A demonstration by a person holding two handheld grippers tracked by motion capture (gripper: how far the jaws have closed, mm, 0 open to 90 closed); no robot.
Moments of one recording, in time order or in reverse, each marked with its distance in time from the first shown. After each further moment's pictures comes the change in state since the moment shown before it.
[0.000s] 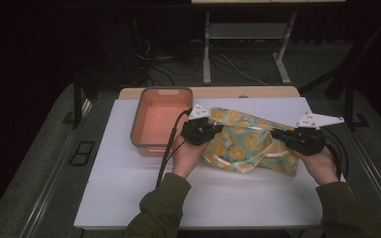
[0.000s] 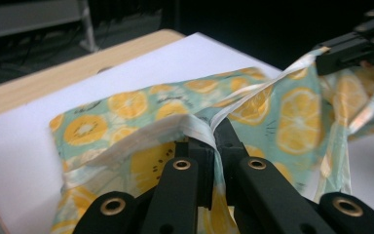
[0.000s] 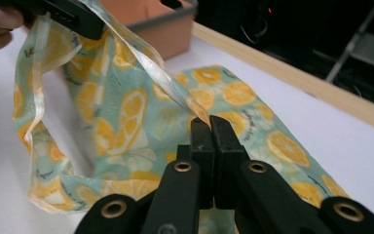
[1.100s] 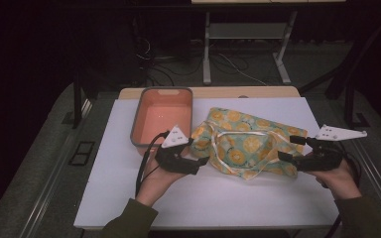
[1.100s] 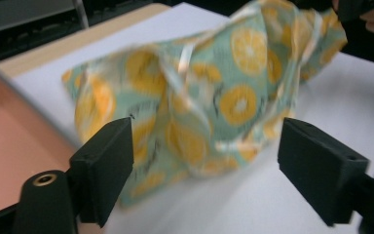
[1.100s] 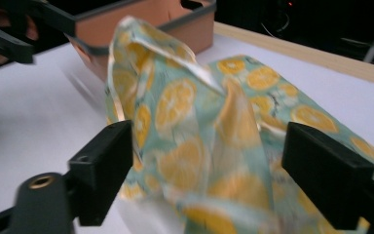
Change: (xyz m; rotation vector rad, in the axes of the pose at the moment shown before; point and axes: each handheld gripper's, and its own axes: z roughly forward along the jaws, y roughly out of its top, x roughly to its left) left arm -0.015 -0.057 -0.095 0.048 -0.033 0.100; right arm 0.010 -0.029 -0.044 -0.030 0.097 0.096
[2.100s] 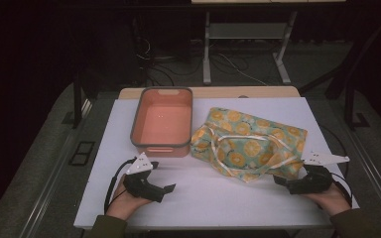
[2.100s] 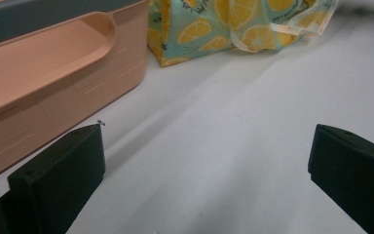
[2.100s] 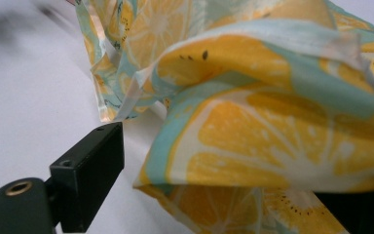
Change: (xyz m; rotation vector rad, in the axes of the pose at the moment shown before) left arm 0.029 -0.094 -0.038 0.059 0.006 -0.060; right arm 0.010 -0.067 0.021 0.103 -0.032 0.015
